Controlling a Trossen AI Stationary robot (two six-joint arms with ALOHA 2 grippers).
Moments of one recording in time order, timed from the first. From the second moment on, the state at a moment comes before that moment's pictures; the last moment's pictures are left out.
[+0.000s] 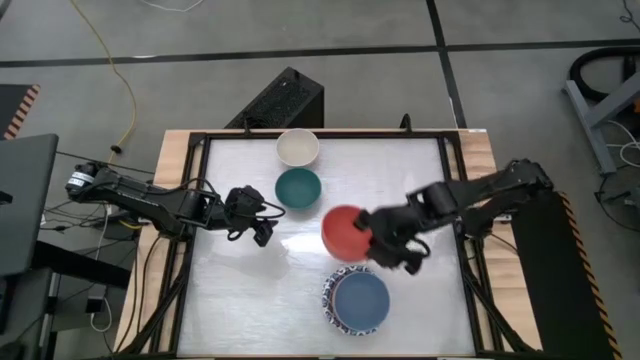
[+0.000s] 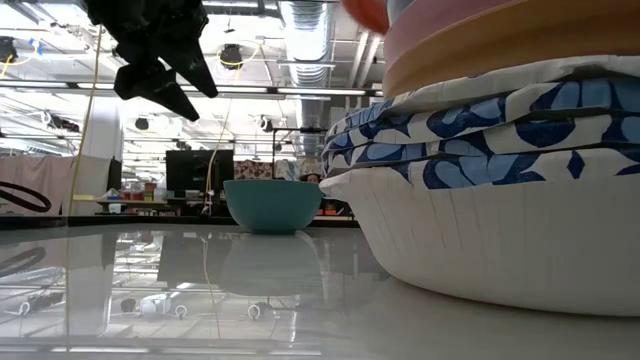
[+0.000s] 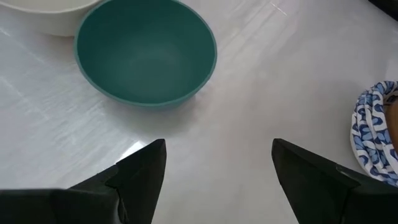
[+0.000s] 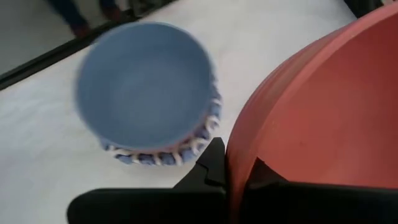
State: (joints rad) left arm -0.20 1.10 0.81 -0.51 -0.45 -0.80; right arm 0.33 1.43 1.50 -0.97 -0.11 -0.61
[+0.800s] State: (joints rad) left arm -0.20 1.10 0.81 -0.51 -0.46 -0.80; right arm 0.63 1.61 1.50 -1.04 -0.02 -0.63
